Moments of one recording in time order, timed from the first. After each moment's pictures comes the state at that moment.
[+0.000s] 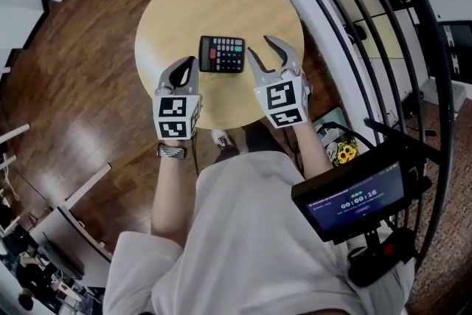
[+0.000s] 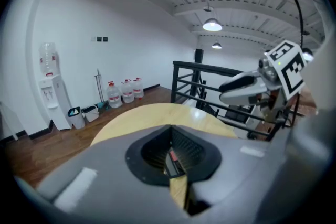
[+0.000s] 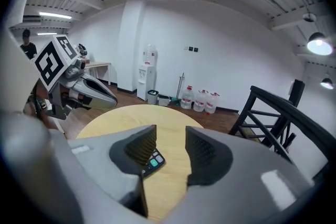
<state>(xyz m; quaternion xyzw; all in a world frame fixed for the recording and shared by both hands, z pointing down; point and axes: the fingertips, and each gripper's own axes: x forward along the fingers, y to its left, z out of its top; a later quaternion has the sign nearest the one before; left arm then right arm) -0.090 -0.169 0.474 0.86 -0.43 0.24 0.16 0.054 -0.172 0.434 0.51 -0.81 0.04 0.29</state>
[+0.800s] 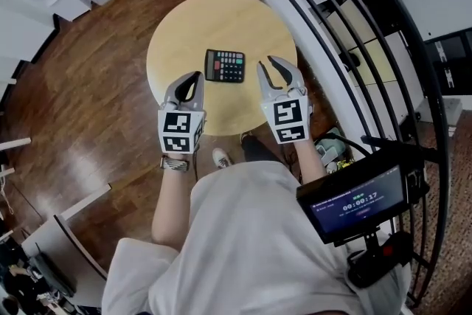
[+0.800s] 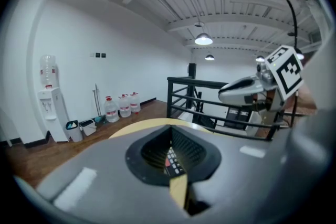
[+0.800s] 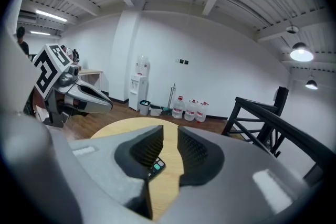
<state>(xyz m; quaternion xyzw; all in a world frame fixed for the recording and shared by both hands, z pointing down) -0.082 -0.171 0.440 0.88 -0.43 0.19 0.11 0.069 -0.166 0.402 0.56 -0.79 0.03 0.24</state>
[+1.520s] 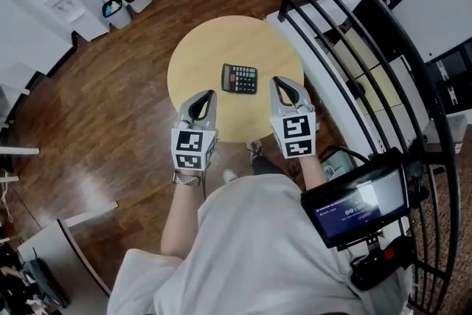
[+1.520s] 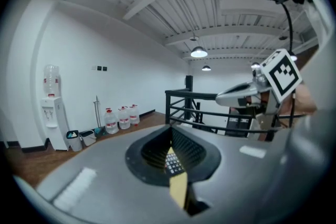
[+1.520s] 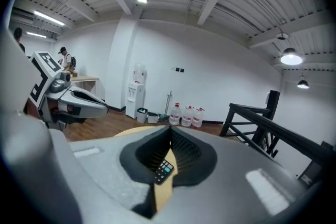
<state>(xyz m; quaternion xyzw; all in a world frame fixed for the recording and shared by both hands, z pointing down) -0.100 -0.115 0.393 0.89 -0.42 0.14 0.07 0.048 -0.116 0.357 0.59 -0.78 0.02 0.20</state>
